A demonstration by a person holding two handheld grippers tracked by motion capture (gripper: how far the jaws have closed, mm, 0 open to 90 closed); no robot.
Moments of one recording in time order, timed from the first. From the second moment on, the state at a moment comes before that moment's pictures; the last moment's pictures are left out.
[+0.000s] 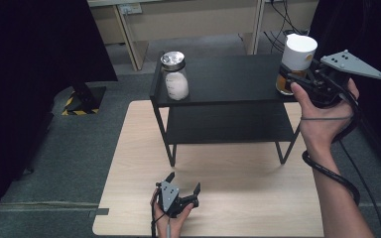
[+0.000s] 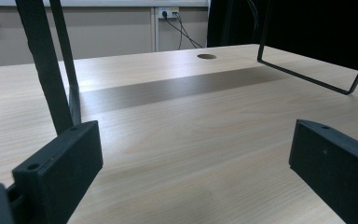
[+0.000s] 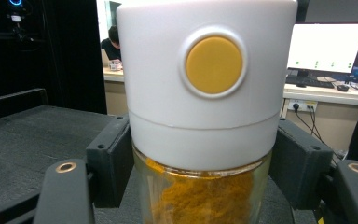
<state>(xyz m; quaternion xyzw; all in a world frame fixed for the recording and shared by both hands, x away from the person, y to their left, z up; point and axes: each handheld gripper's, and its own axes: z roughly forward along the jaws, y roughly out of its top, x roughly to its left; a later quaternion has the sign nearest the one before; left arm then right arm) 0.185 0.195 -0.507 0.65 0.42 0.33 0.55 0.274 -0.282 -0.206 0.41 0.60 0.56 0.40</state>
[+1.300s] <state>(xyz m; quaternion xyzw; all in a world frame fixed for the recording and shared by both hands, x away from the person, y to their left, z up) 0.184 0.195 -0.508 0.65 0.42 0.33 0.55 0.271 -0.286 -0.207 0.41 0.59 0.56 0.41</state>
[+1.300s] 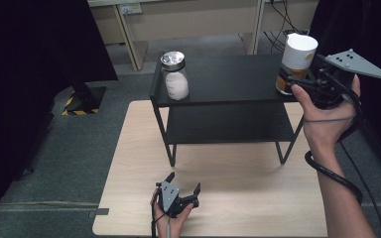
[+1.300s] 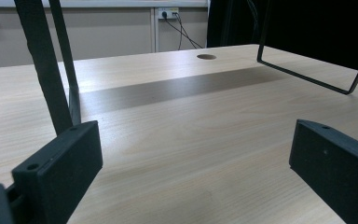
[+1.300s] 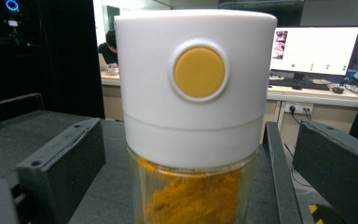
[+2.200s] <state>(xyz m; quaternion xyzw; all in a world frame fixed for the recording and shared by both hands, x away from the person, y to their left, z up) 0.184 0.195 -0.508 0.65 0.42 0.33 0.55 0.245 -0.290 -0.227 0.39 0.59 0.58 0.41</state>
